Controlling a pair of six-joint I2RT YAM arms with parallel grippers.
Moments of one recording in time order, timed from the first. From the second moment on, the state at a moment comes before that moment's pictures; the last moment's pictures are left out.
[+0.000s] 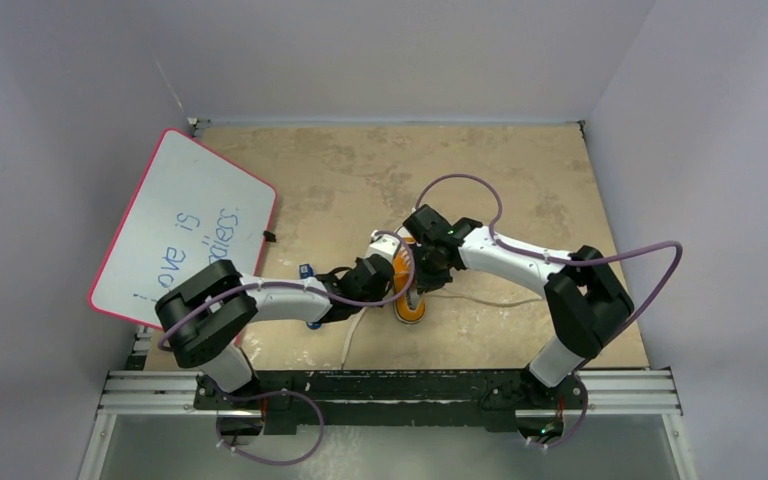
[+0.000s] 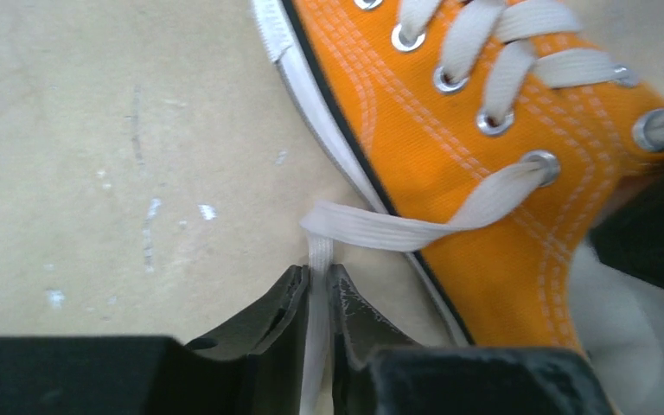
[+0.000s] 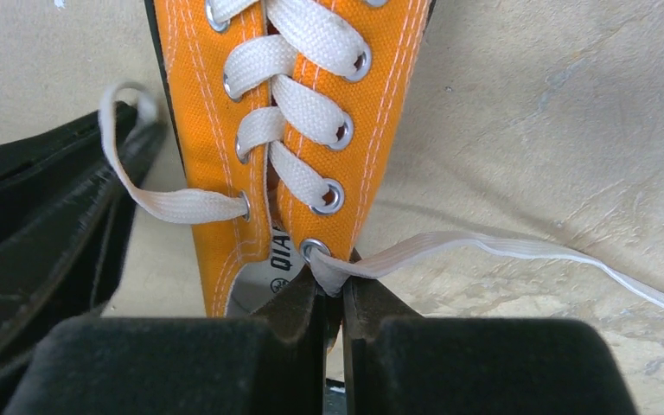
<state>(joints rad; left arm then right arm) -0.98 1.61 0.71 0.10 -0.37 -0.43 0.73 1.63 1.06 -0.69 0.03 0.63</state>
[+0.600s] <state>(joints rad) -0.98 1.33 0.76 -0.10 -0.31 -0.41 0.76 1.44 1.06 -0.77 0.02 0.73</state>
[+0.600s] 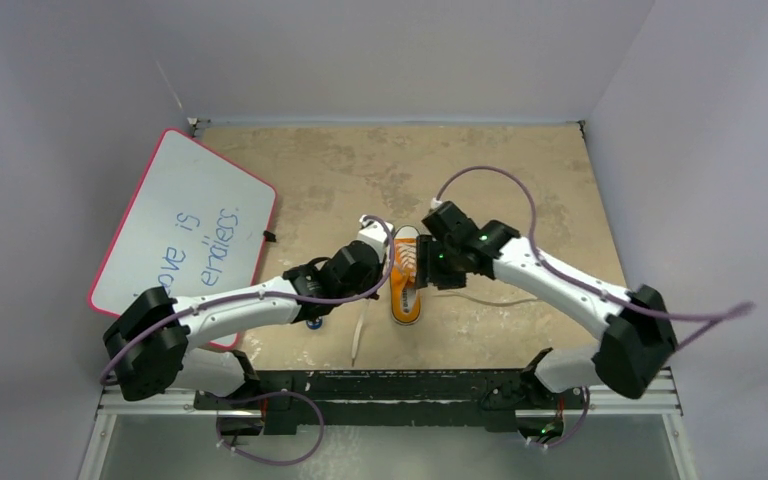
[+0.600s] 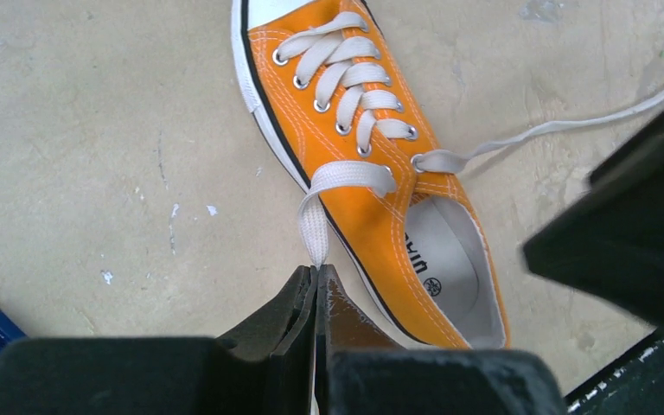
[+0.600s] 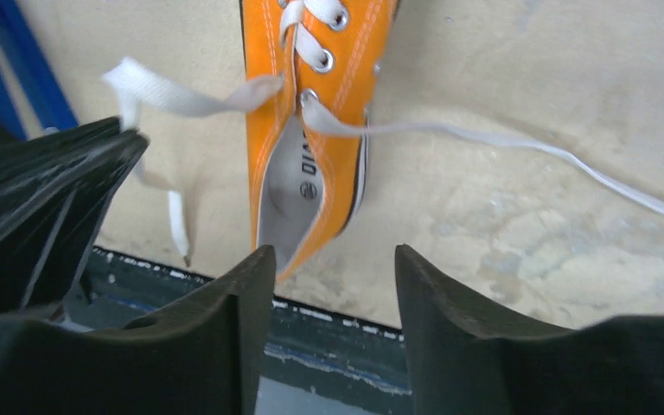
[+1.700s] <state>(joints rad) -0.98 1.36 0.78 0.01 -0.21 -0.18 0.12 1.34 0.78 -0.91 0.08 1.06</state>
